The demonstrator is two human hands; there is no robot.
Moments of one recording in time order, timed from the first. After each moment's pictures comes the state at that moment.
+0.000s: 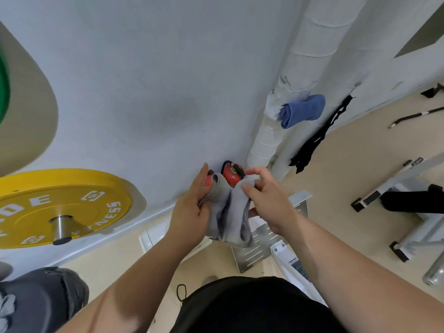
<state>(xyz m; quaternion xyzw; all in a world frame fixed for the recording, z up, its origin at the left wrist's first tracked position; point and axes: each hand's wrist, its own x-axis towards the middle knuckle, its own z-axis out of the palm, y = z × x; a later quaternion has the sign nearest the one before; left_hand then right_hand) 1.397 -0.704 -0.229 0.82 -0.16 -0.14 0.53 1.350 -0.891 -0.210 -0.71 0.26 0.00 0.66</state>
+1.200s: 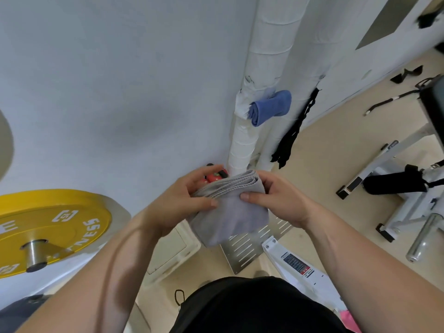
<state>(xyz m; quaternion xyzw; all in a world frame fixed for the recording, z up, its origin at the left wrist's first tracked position) 1.424 -0.749 -0.180 0.64 -0.24 -0.42 0.59 1.304 -0.967 -0.174 -0.73 0.08 0.06 0.68</state>
